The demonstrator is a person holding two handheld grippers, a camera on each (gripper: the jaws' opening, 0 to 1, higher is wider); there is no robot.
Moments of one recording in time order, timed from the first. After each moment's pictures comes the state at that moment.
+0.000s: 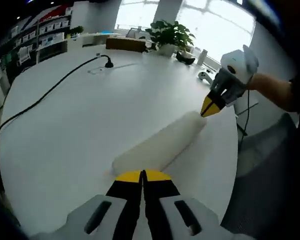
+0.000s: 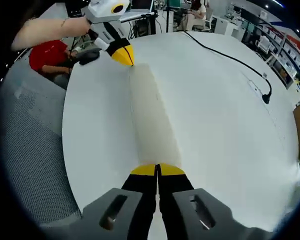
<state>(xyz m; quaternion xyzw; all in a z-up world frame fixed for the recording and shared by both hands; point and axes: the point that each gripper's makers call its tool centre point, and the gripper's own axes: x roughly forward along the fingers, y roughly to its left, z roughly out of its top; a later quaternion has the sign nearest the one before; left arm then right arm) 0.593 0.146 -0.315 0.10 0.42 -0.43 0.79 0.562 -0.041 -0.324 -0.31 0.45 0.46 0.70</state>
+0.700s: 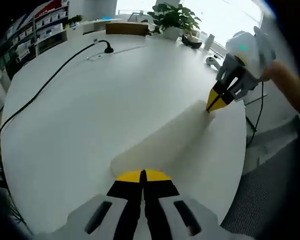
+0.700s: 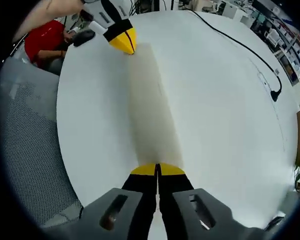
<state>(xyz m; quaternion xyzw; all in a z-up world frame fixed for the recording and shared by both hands) 0.597 0.143 -0.326 0.13 0.47 -0.38 0.78 0.565 -0.038 -0.333 -0.33 0.52 0.47 0.63</state>
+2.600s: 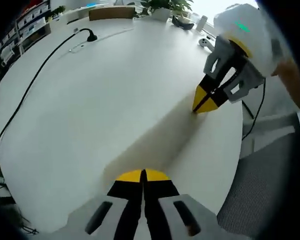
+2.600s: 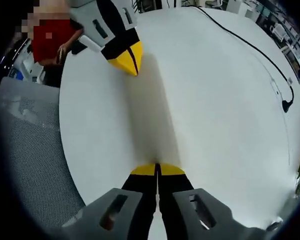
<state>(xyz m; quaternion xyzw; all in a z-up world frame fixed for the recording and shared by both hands) 0.597 0.130 -0.326 0.20 0.53 -0.43 0.71 0.572 0.009 -0.336 -0.32 0.55 0.45 0.63</state>
